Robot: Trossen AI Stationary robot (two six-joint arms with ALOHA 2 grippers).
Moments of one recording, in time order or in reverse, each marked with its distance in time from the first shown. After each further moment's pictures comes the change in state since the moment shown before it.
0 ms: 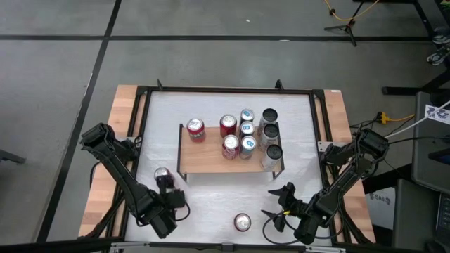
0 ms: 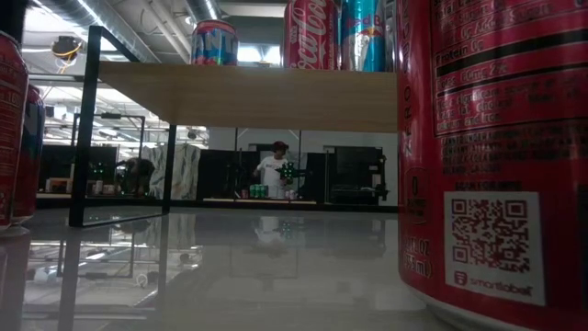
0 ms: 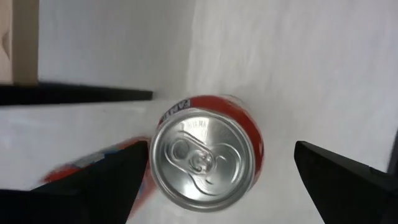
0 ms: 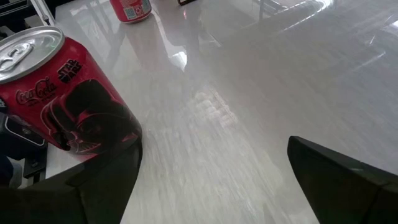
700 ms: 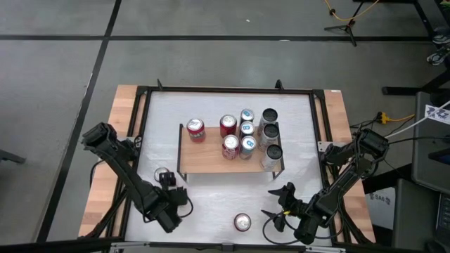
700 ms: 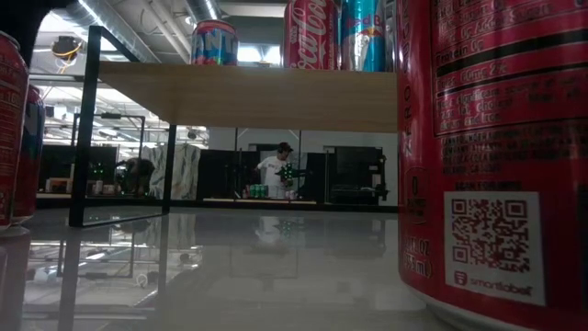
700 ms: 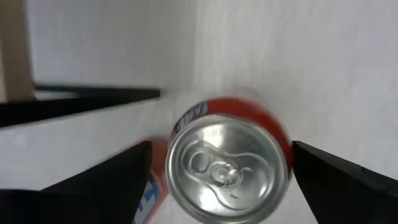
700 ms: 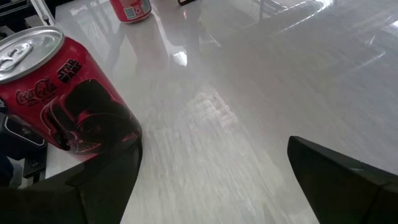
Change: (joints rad) left arm 0.041 0.004 -0.027 0.001 0.035 0.103; right arm 0.000 0.000 0.000 0.000 0.000 0.000
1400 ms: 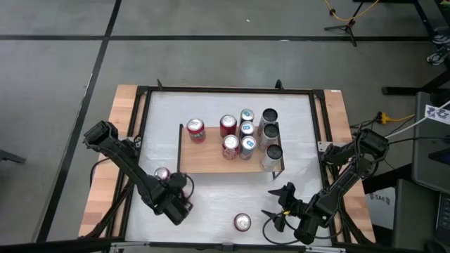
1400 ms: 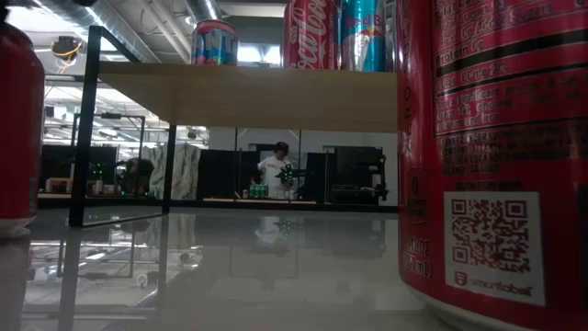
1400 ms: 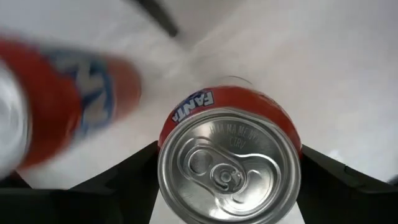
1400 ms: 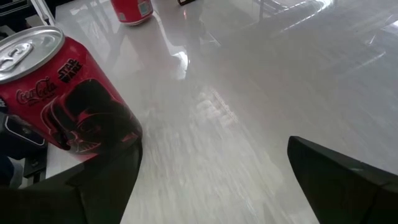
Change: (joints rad) left arm 0.078 -0.001 -0.035 0.054 0.157 -0.750; right arm 0.000 0.000 0.000 0.000 0.000 0.000
